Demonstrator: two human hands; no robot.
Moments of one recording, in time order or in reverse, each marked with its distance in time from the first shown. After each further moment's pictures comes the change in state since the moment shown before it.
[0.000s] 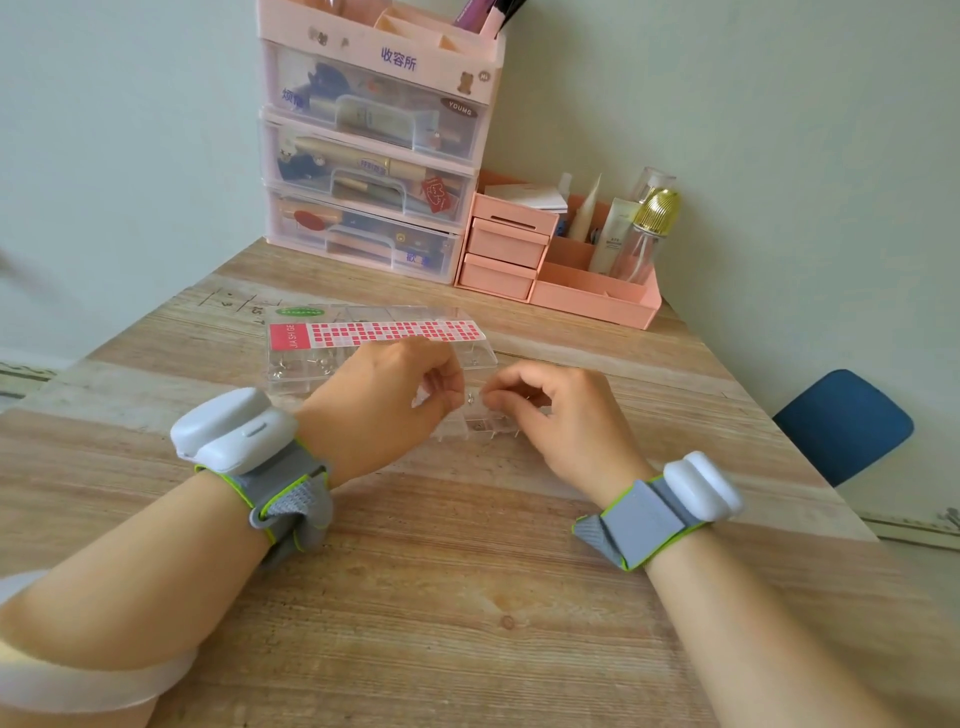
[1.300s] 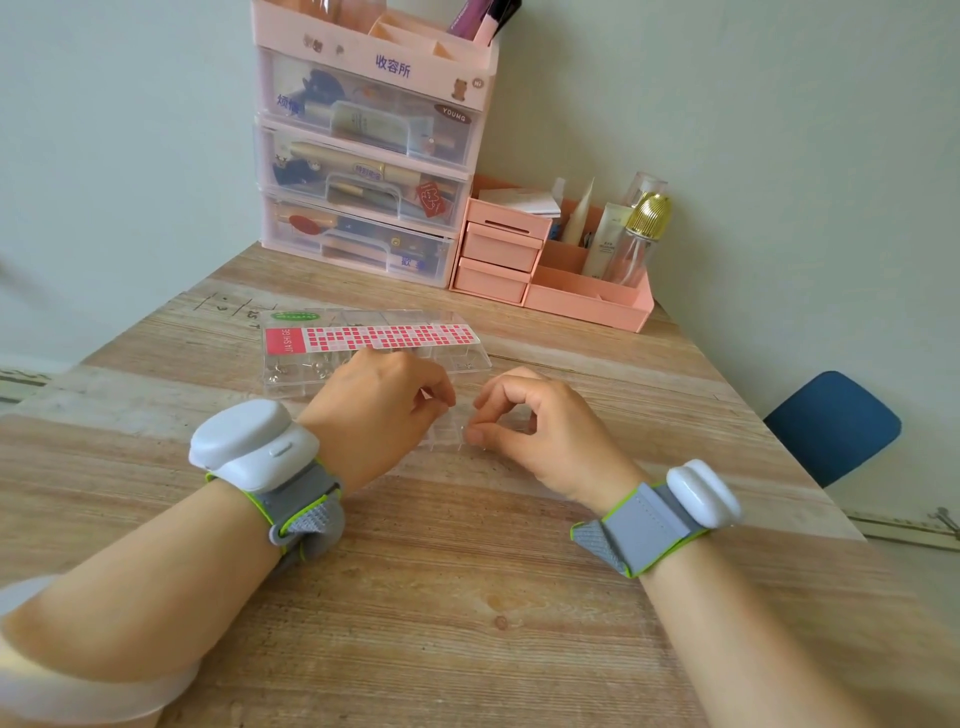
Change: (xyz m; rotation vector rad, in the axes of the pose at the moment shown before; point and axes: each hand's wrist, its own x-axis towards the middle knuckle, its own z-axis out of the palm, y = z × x) left_hand -0.001 0.003 0.003 0.094 0.011 -0.100; right_hand -0.002 -0.004 0.000 0.051 -0.190 0.059
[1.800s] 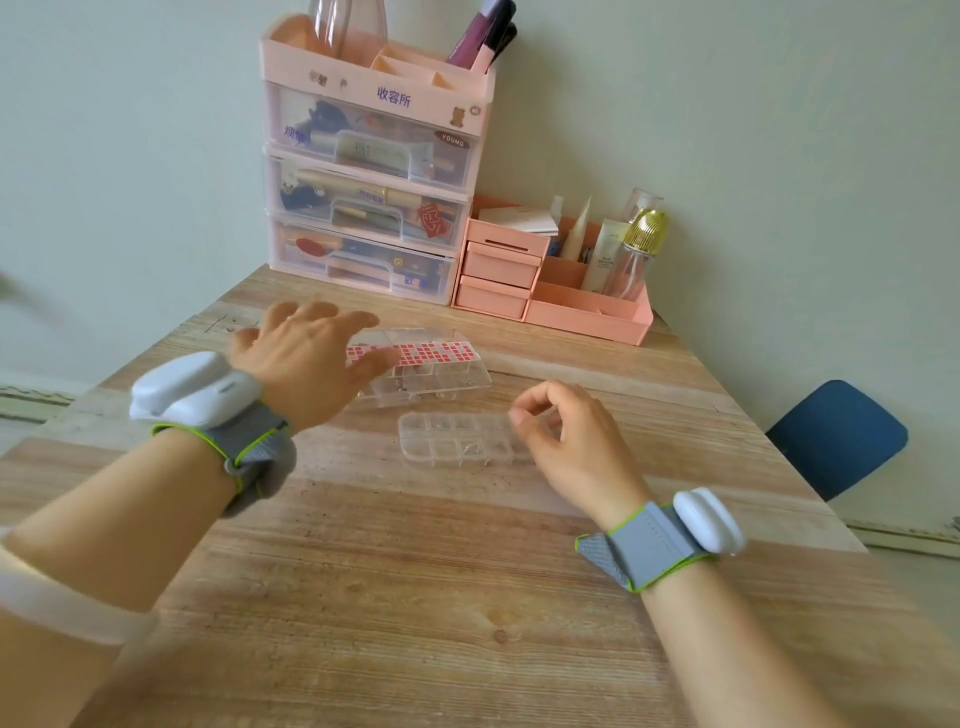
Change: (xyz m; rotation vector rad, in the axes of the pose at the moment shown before) left_hand 0.020 -0.038 -0.035 0.345 -0.031 -0.320; right_hand -0.006 0.014 -0.003 -0.122 0.236 0.172
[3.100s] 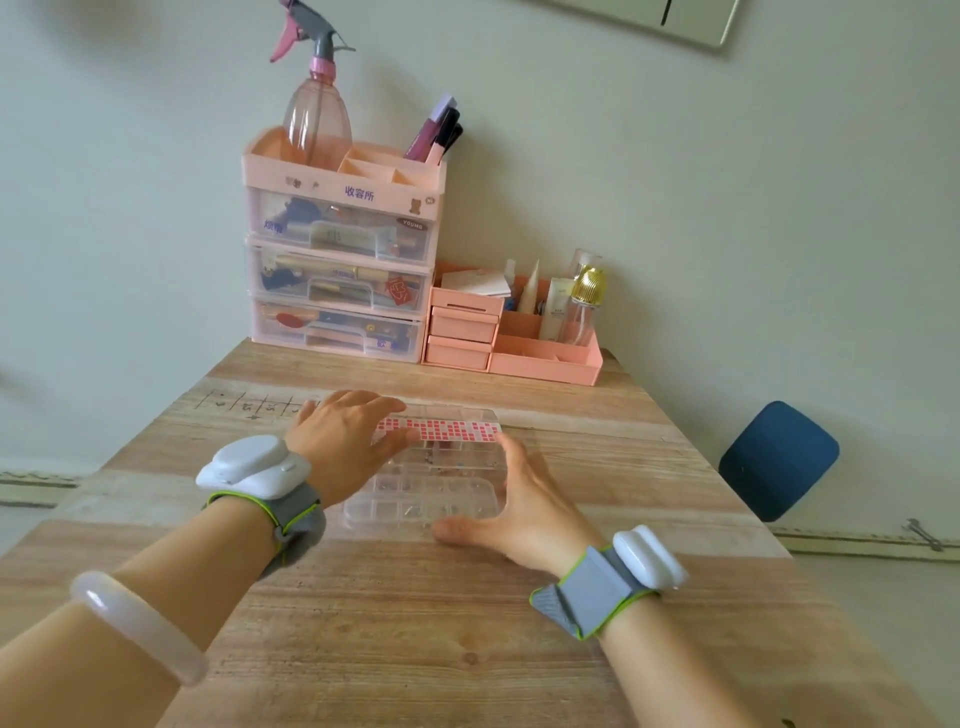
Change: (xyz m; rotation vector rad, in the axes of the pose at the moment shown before) left_hand 0.000 0.023 0.011 -0.107 -0.057 0.253; right_hand -0.025 -0.027 -0.015 -0.010 -0.310 0.218
